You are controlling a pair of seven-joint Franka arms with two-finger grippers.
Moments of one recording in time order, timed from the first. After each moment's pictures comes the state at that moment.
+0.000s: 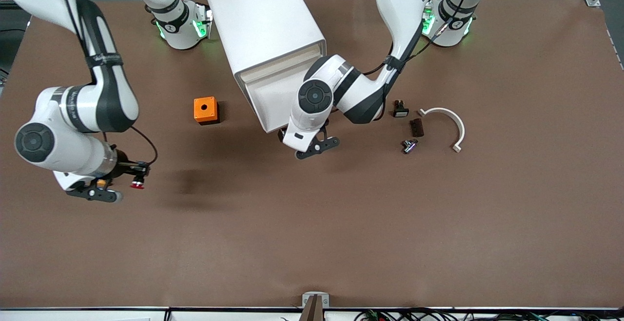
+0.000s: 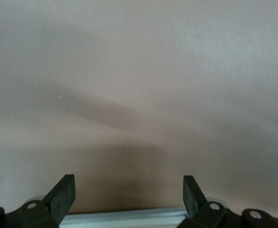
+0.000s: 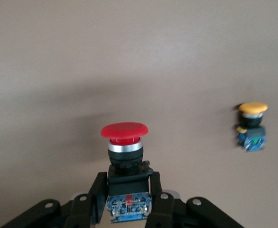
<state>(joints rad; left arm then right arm) -0.82 0.78 0.03 -1.26 -0.29 2.00 -1.06 0.05 0.39 -0.07 -1.78 0.00 2.08 0.16</state>
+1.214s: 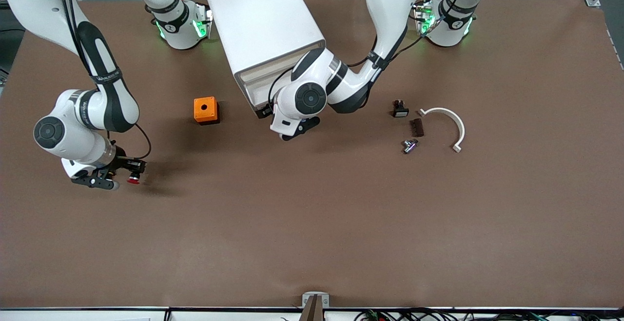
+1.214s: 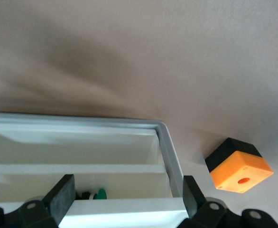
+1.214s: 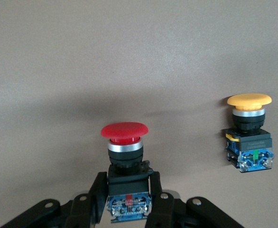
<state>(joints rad) -0.86 0.79 -0.02 -1.28 -0.64 2.00 -1.13 -0.04 0.41 -0.07 -2.06 0.00 2.43 0.09</state>
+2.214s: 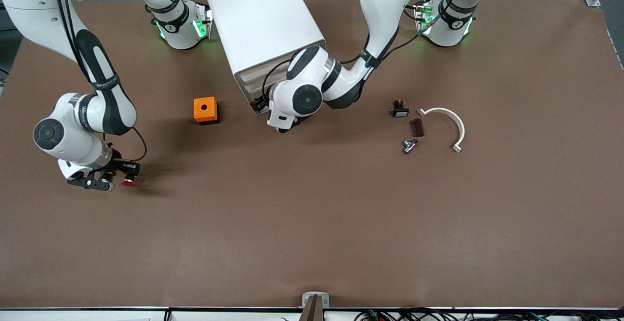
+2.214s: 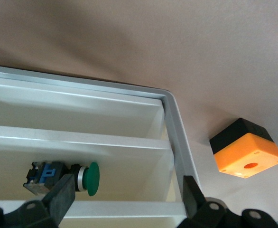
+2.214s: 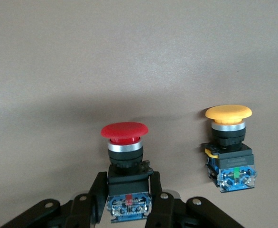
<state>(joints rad) -0.88 0.81 -0.03 -1.29 -0.75 2.00 -1.16 -0.08 0.46 -0.07 -2.06 -0.04 2.50 0.08</state>
